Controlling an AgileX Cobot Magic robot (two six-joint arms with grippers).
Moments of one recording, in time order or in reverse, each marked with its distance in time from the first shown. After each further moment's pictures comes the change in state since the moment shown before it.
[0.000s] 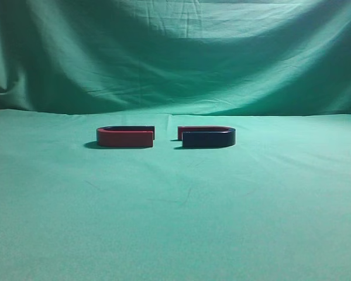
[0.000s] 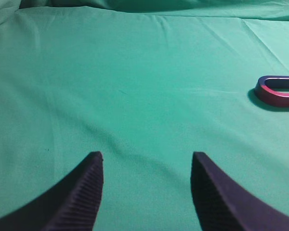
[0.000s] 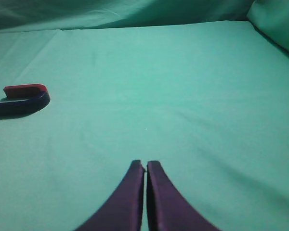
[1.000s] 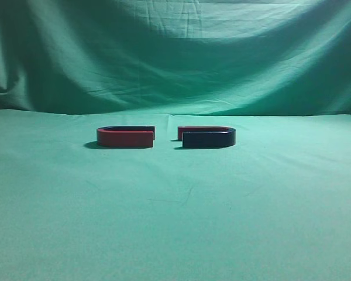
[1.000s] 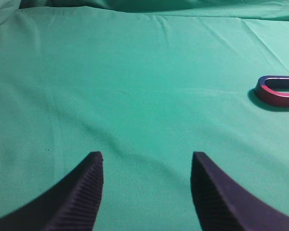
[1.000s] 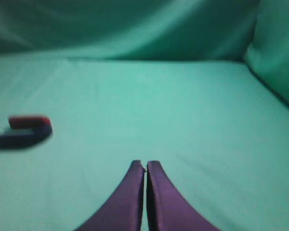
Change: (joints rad) left arm 0.000 0.000 0.000 0.000 0.000 0.000; right arm -0.002 0.000 0.004 -0.025 -0.178 -0.016
